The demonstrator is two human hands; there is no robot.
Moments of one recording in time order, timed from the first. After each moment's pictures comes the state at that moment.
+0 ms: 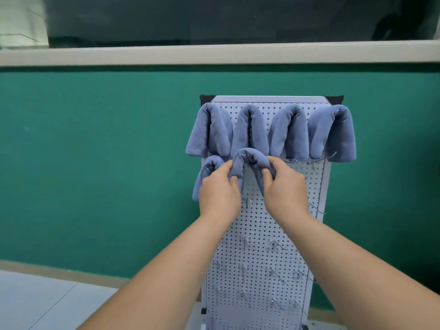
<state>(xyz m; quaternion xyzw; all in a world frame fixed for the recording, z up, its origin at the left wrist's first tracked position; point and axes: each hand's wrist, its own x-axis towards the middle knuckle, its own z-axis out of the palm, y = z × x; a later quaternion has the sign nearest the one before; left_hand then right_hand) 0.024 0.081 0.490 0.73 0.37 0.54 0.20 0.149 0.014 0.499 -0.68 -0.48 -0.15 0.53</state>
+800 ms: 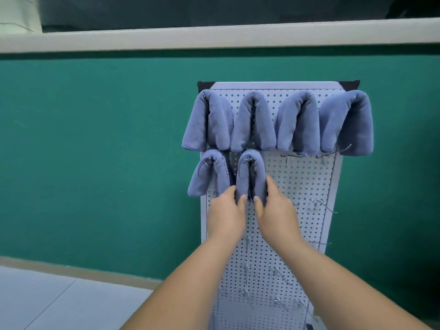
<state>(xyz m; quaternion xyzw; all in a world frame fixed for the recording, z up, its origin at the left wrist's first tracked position) 0.061 0.121 0.422 0.74 0.41 0.48 0.23 0.170 0.057 0.422 -0.71 -0.52 -0.11 0.47</state>
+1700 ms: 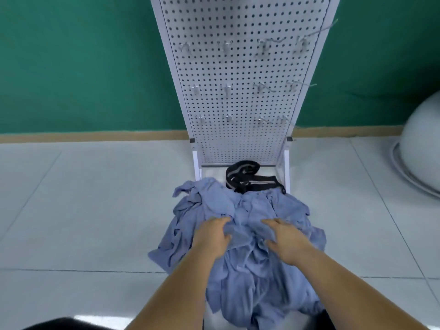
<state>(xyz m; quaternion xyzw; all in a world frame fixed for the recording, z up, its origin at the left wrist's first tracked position) -0.059 -0.048 -0.035 0.84 0.44 -0.07 0.31 0.146 -0.189 -0.022 -0.81 -0.49 0.32 0.02</state>
